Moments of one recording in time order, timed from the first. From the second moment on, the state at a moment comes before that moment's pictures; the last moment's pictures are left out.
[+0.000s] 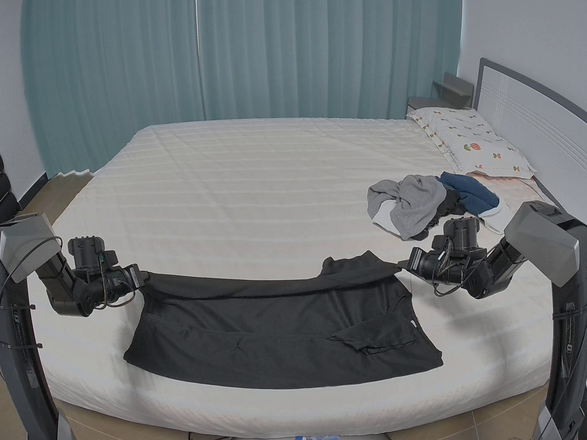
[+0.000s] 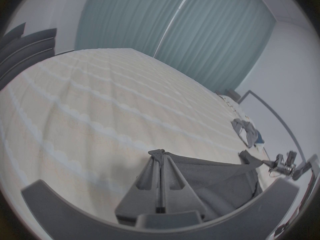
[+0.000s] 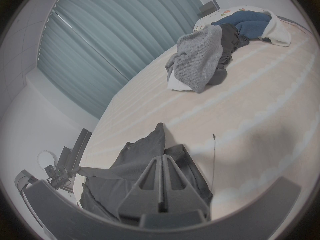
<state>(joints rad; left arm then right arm) 0.21 2.32 -0.87 -0.87 -0.37 -0.29 0.14 2.41 -1.14 -0.73 0.31 0.55</state>
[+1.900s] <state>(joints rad) 0.32 2.28 -0.67 -0.74 -0.54 0.30 0.10 2.28 -0.77 -0.74 0.46 0.31</state>
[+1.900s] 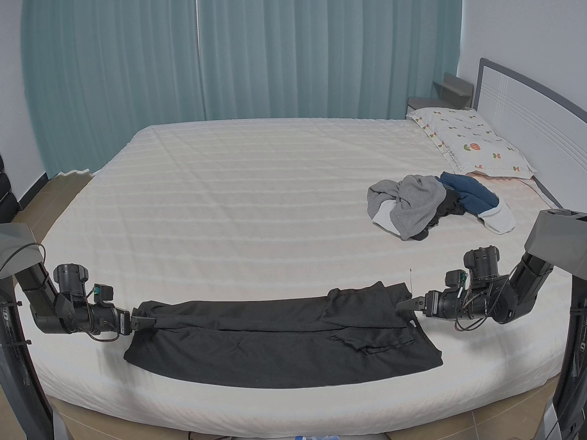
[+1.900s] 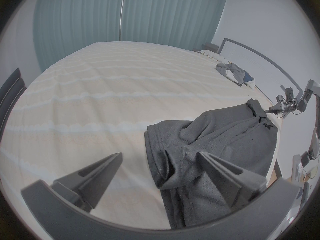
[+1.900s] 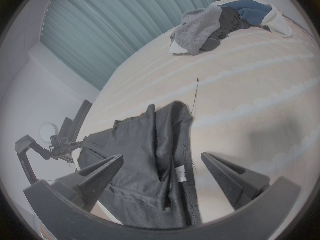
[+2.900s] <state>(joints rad) 0.21 2.30 -0.83 -0.72 -0.43 -0.23 0.09 2.37 -0.92 -0.78 0.43 0.73</state>
